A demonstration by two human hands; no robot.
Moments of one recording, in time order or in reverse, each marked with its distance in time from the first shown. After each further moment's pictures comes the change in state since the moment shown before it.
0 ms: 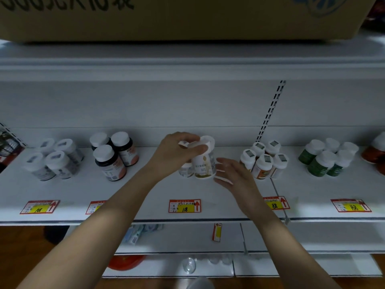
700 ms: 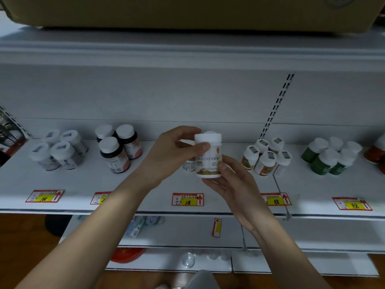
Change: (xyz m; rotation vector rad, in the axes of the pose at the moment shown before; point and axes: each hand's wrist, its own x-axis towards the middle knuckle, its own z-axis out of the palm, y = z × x) left_hand -0.046 0.021 -0.013 -0.250 0.003 -0.011; right_hand -0.054 -0.036 0.038 0.314 -0.140 0.025
